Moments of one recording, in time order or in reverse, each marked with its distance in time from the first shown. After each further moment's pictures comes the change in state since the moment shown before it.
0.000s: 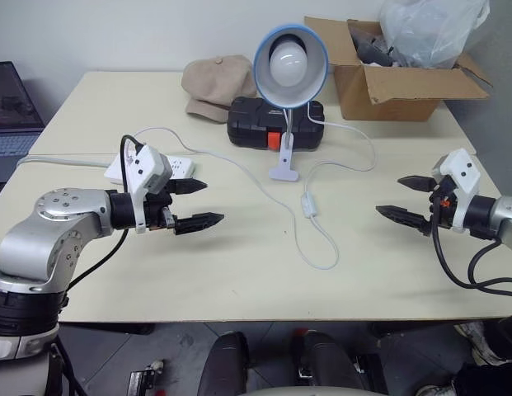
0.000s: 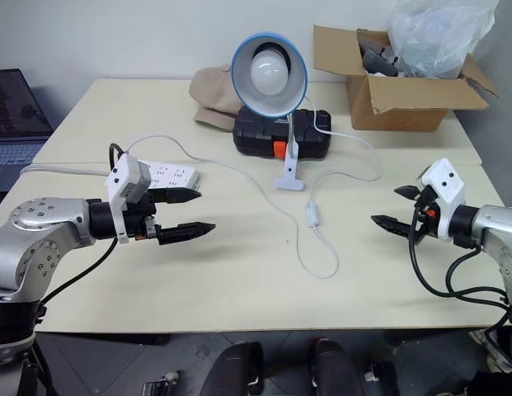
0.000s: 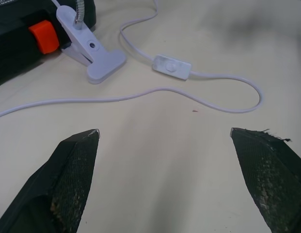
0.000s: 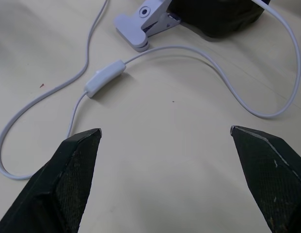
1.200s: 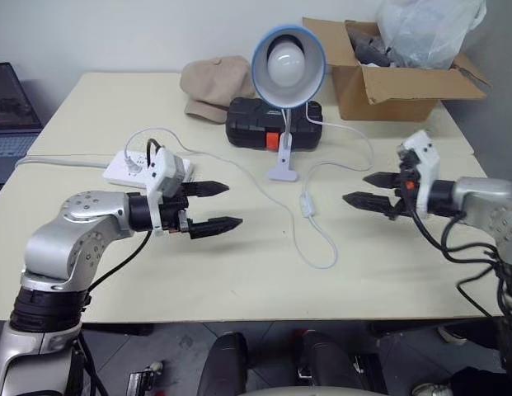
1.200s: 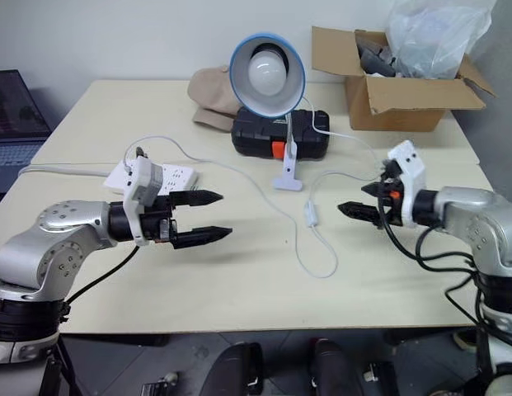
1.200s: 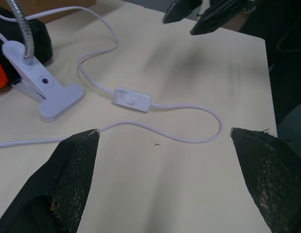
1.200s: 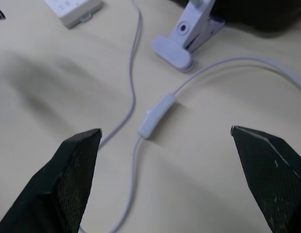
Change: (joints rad) left arm -0.019 -0.097 -0.052 -0.011 -0.027 -0.038 -0.059; right arm -0.373 0.197 0.116 0.059 0.176 0.588 -0.200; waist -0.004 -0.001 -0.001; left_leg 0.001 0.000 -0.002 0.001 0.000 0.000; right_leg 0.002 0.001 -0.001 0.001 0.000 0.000
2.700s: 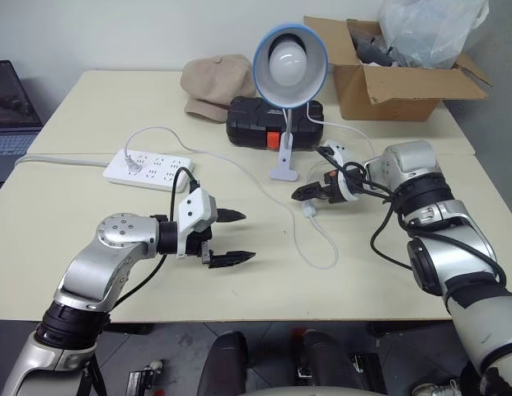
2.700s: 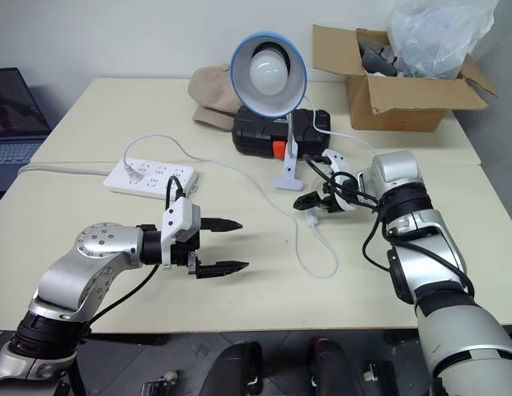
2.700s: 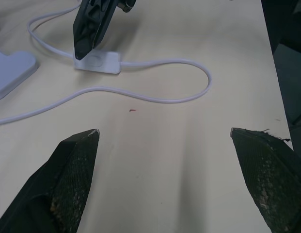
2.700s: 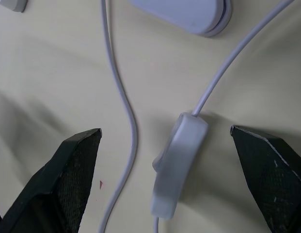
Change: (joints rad) left arm 0.094 -0.041 -0.142 -0.030 0.187 -0.197 -0.005; right arm -0.522 0.367 0.225 1.017 -0.336 -0.081 0.107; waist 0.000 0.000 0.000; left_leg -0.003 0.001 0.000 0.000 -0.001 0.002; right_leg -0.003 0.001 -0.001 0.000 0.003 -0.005
